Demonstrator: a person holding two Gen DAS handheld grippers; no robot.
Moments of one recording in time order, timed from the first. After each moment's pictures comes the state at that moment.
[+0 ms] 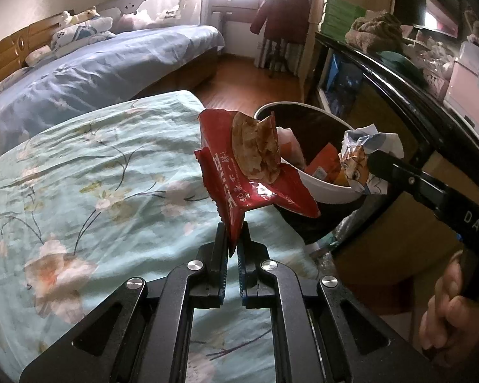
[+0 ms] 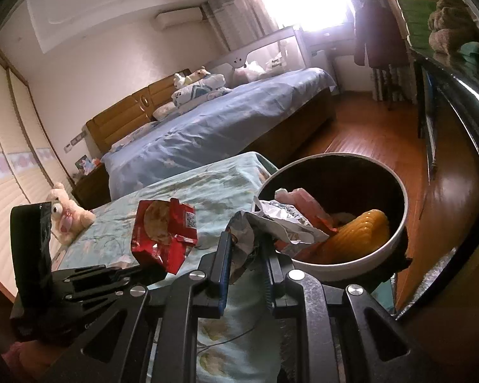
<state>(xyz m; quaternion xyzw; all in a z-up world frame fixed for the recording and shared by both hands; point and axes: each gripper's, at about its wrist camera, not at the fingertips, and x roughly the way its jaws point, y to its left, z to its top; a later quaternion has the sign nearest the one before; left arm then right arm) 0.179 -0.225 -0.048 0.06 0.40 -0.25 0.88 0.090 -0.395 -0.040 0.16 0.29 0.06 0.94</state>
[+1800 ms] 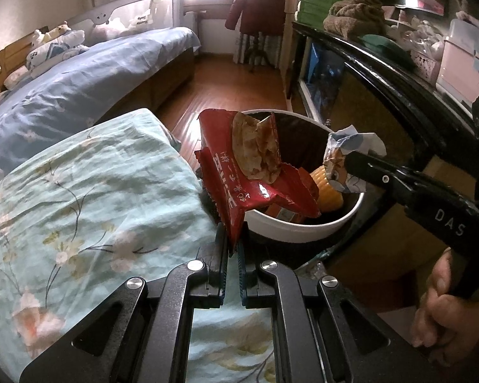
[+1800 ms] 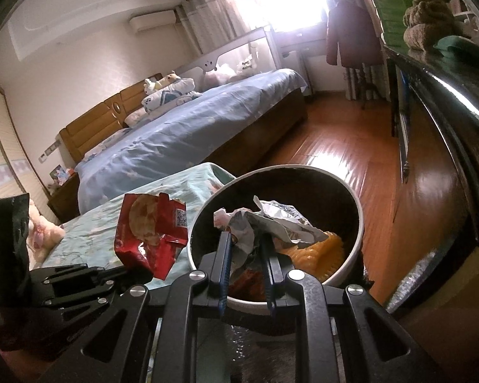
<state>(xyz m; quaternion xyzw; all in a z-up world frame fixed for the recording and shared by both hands) 0.204 -0.295 -0.045 0.10 0.40 -0.29 0.86 0.117 -0.442 -0.048 0.16 0.30 -0.01 0.94</state>
